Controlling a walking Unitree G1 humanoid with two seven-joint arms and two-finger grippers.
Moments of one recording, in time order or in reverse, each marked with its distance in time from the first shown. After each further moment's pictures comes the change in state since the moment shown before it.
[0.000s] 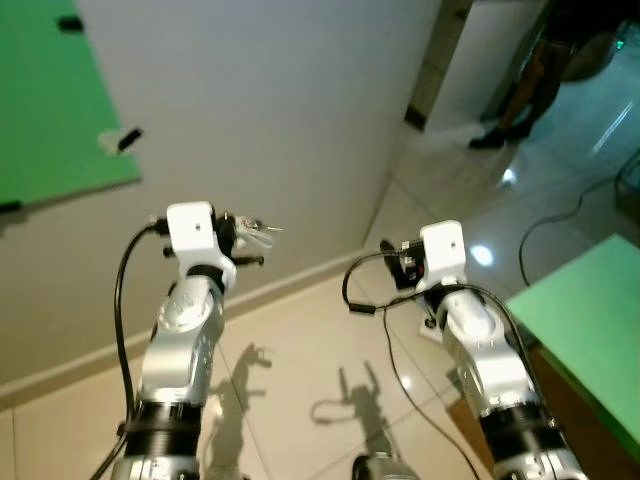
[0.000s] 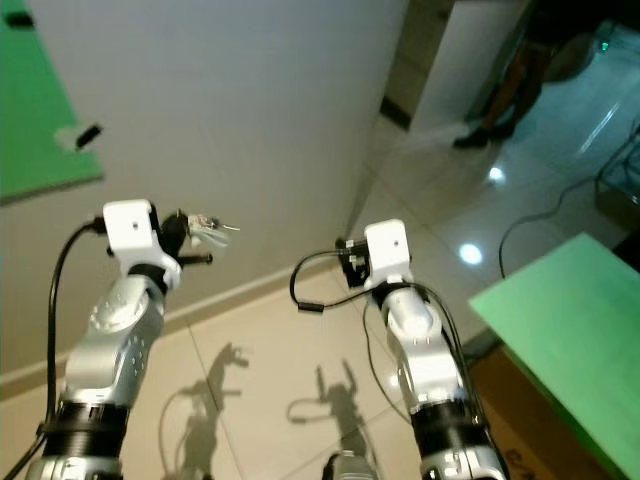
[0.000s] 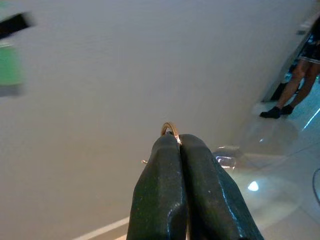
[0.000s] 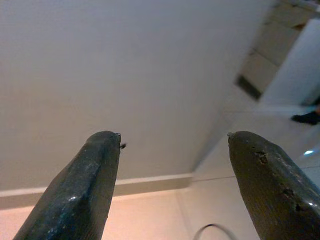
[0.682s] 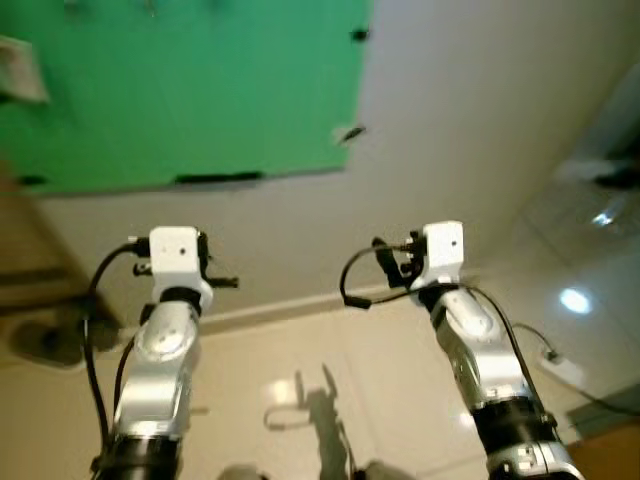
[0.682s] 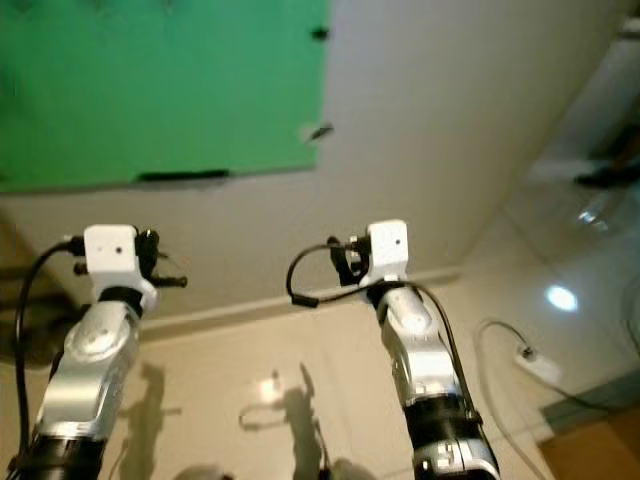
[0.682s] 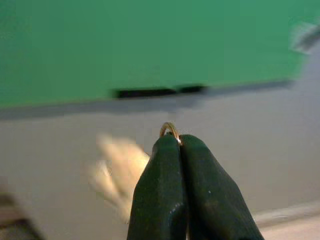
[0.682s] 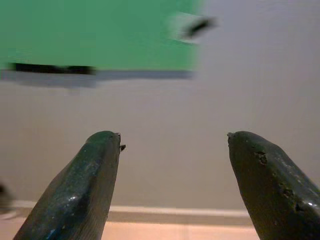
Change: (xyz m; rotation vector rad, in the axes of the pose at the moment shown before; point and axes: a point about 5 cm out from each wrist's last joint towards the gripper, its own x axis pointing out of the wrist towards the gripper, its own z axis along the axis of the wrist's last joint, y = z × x) left arm -0.021 0.017 -0.009 0.167 -0.020 0.074; right arm 0.007 -0.006 0.004 0.139 -0.023 0.027
